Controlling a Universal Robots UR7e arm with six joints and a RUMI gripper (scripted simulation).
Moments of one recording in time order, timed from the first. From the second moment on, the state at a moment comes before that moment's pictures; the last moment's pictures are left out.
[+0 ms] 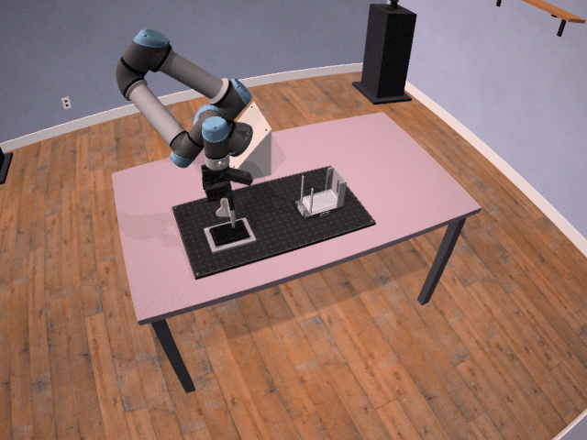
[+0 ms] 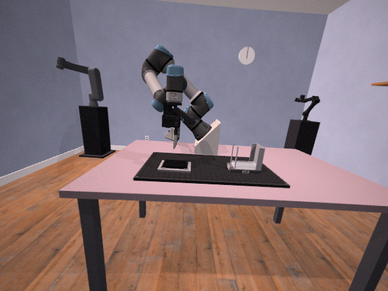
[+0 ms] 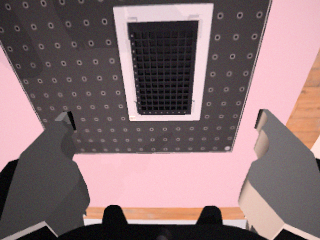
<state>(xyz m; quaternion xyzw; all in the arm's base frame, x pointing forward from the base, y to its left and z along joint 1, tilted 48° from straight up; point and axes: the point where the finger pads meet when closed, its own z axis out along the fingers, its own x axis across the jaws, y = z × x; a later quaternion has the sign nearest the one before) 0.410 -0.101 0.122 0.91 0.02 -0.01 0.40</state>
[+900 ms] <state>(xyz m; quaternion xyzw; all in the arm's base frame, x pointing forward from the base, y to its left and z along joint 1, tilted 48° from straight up) 0.410 -0.132 0.095 0.91 0.02 -0.01 0.40</state>
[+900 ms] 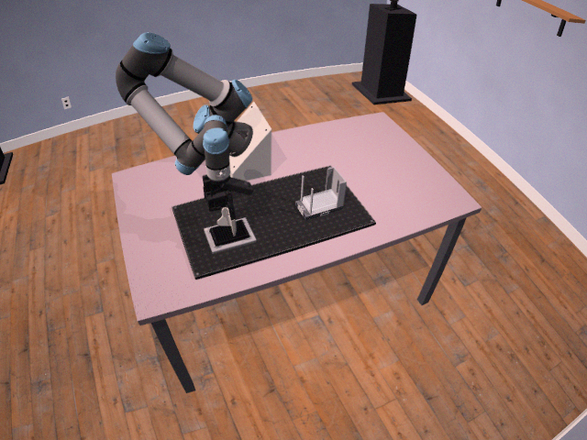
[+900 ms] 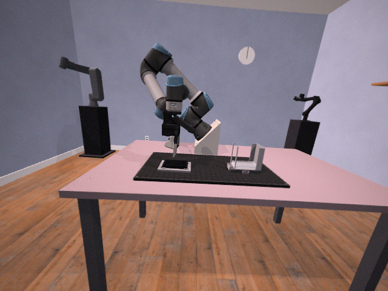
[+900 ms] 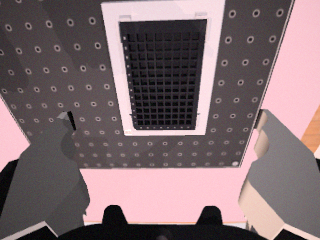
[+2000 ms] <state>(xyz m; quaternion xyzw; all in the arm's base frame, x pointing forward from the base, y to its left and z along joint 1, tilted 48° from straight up) 0.410 -0.167 0.062 0.91 0.02 -0.01 0.40</state>
